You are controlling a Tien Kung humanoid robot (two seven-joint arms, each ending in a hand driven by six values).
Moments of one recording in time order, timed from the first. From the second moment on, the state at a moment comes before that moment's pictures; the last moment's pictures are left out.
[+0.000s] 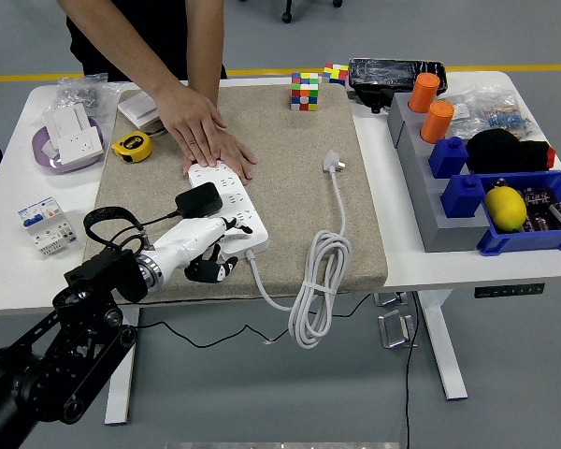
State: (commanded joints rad) left arm -0.27 0.09 -1.14 -1.29 2.27 -0.22 0.01; right arm 0.17 -0.27 0.11 0.37 0.10 -0.54 -0.02
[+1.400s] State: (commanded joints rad) left arm -0.30 0.08 -1.15 -1.19 2.27 -0.18 -0.01; right arm 0.17 -0.28 0.11 0.37 0.10 -0.54 -0.02
